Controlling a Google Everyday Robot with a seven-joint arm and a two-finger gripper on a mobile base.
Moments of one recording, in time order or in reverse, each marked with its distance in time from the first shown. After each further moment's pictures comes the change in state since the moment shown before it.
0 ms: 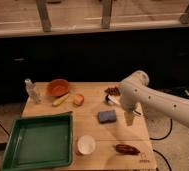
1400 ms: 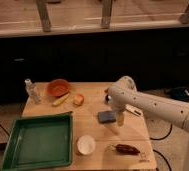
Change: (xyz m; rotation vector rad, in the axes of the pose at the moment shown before) arm -0.037 -0.024 0.060 -0.026 -0.036 -0.127
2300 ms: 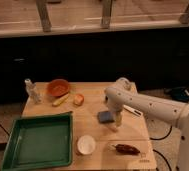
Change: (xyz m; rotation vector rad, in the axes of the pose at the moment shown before) arm -0.009 -0.008 0.018 -0.006 -0.011 -0.044
